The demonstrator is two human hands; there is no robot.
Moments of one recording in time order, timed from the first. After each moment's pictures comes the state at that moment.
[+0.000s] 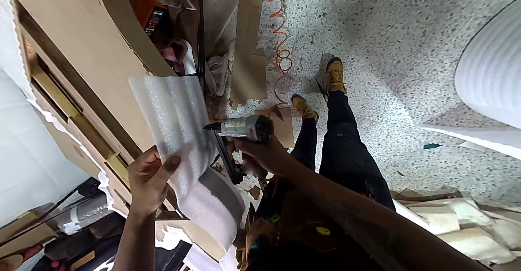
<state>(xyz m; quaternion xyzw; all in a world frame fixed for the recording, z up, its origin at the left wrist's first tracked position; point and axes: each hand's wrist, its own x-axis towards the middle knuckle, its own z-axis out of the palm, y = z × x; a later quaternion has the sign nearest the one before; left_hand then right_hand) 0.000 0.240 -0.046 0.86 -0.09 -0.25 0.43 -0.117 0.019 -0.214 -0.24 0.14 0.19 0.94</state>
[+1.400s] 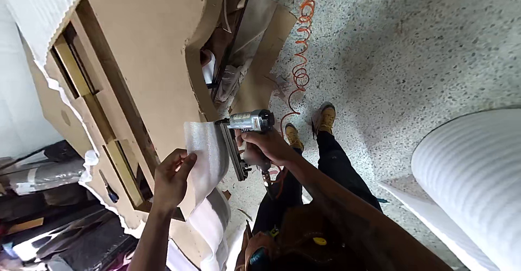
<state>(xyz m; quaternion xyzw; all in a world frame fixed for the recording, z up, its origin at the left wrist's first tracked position) 0.044 0.199 -0.043 0.93 0.09 -0.18 0.30 0.048 -0.054 -0.216 -0.23 0.09 0.33 0.91</state>
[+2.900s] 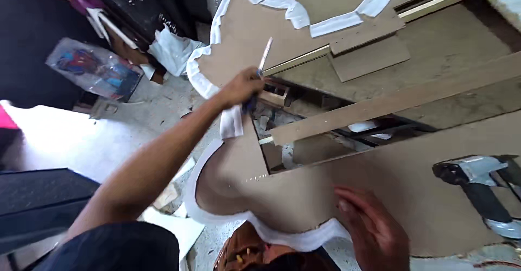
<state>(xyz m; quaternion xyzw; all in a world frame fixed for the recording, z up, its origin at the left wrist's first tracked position) -0.192 0.639 0.043 0.74 0.40 0.06 0.54 -0.024 0.225 0.015 -0.66 -0.46 0.30 0.51</state>
